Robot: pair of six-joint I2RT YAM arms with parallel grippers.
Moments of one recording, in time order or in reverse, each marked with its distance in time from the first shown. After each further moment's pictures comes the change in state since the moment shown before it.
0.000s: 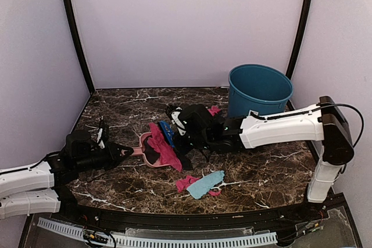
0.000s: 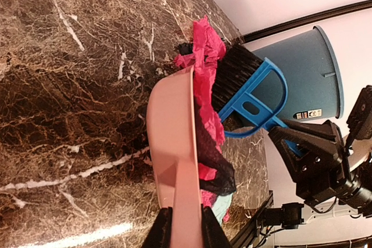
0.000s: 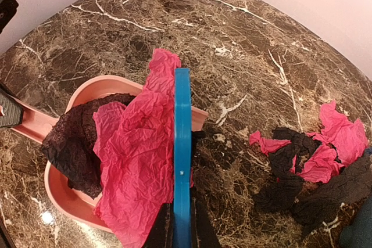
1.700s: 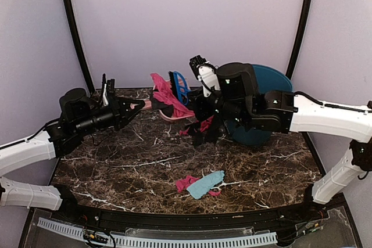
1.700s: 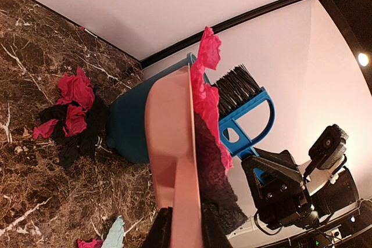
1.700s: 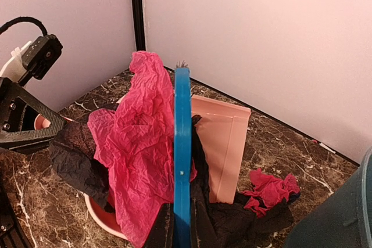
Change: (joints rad) left arm -0.008 0.217 0.413 0.164 0.130 -0.066; right arm 0.006 -0.326 0.058 -0.068 0.128 -0.074
